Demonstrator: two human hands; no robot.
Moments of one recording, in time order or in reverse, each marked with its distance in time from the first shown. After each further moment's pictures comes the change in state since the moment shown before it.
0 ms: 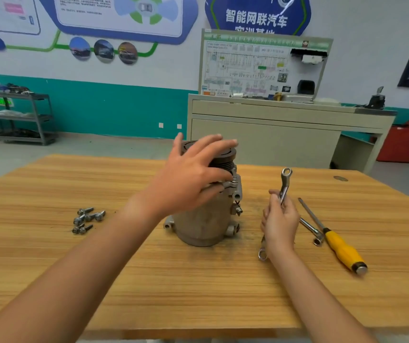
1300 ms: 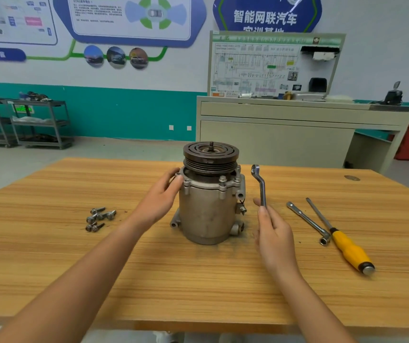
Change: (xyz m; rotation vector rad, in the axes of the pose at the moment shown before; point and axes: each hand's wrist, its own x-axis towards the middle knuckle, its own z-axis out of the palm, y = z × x) left_hand -0.047 -0.034 0.053 -0.854 0.075 -0.919; right_hand -0.044 -0.013 -0.014 -0.235 -0.384 -0.090
